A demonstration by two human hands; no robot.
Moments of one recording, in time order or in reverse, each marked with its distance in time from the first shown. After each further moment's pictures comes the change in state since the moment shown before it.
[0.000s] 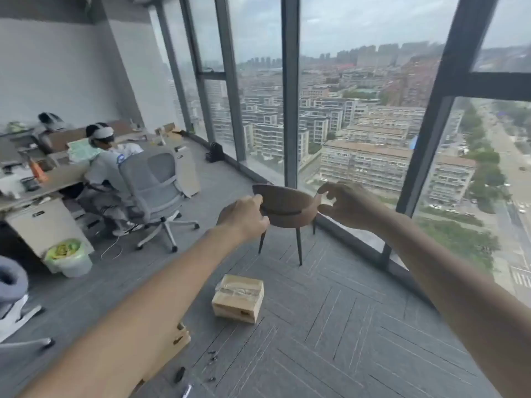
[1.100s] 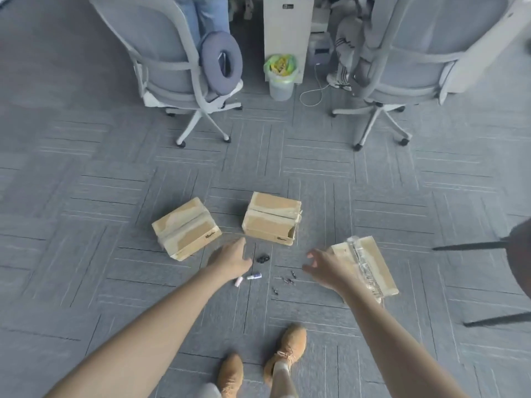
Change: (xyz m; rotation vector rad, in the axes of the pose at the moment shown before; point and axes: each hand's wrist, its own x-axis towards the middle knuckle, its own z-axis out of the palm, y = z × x) left_hand -0.032 -0.469 0.284 -0.363 -0.333 -1.314; right_hand 0.342 -0.241 0.601 -0.028 -1.162 -0.535
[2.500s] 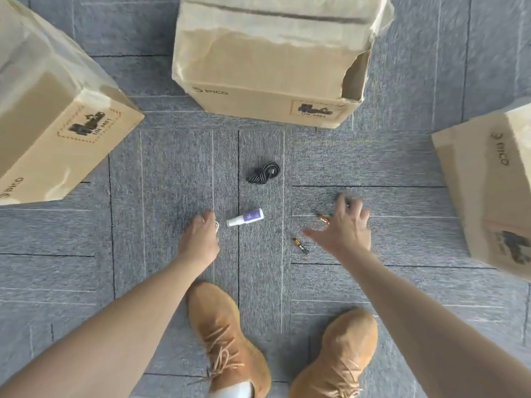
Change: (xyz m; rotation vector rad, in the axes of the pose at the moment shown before) left_hand 0.485 -0.281 0.590 0.166 -0.139 -0.172; right_hand 0.552 0.280 0.498 -0.144 -0.030 0.437
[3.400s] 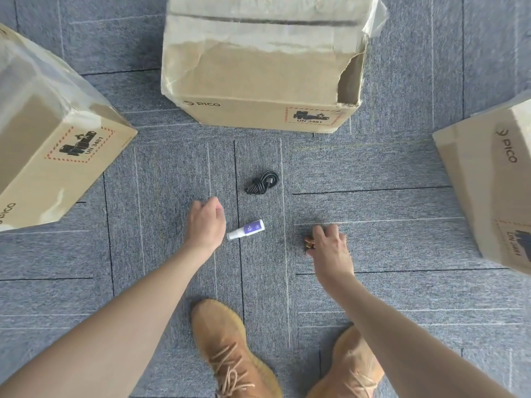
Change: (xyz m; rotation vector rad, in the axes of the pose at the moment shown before) left_hand 0.043 0.024 -0.027 -0.292 0.153 0.041; right_hand -0.015 -0.017 0.043 0.177 -0.013 -0.123
